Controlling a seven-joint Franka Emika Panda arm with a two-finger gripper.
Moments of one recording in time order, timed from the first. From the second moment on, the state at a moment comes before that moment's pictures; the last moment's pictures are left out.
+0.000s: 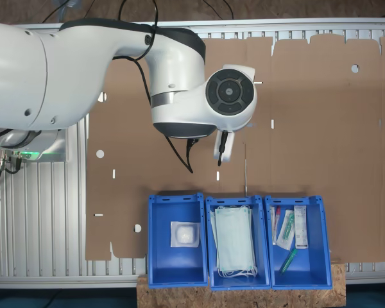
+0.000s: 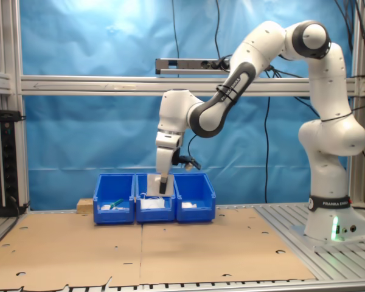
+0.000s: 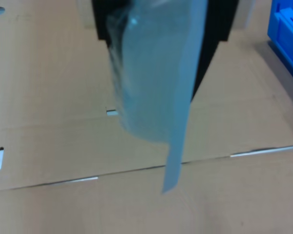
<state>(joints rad) 0.21 0.10 -0.22 -2.32 -0.06 2.57 -2.10</state>
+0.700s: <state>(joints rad) 0.17 -0.11 -0.25 -2.52 -0.12 2.51 -2.07</state>
